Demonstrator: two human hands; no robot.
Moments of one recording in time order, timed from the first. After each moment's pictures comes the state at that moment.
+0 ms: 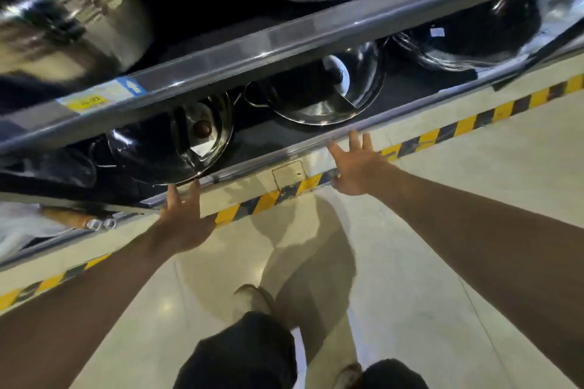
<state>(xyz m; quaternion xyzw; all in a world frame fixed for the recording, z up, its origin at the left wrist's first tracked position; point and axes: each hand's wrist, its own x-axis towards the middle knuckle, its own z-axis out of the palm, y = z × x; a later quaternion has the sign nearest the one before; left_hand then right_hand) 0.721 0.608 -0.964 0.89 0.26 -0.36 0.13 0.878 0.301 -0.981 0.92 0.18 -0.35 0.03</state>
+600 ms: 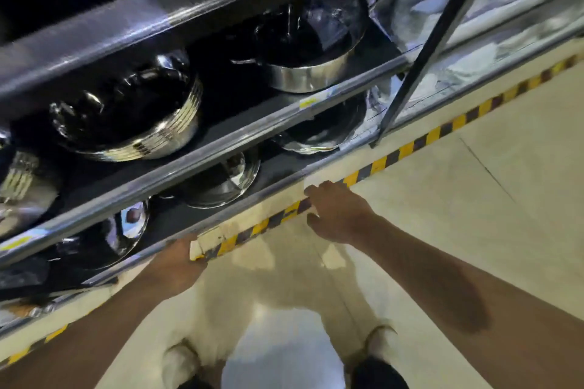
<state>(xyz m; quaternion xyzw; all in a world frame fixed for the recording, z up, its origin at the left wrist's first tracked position) 0.840 0.304 -0.743 0.89 0.23 -0.34 0.19 0.943 0.011 -0.742 0.93 0.19 -0.30 -0.12</state>
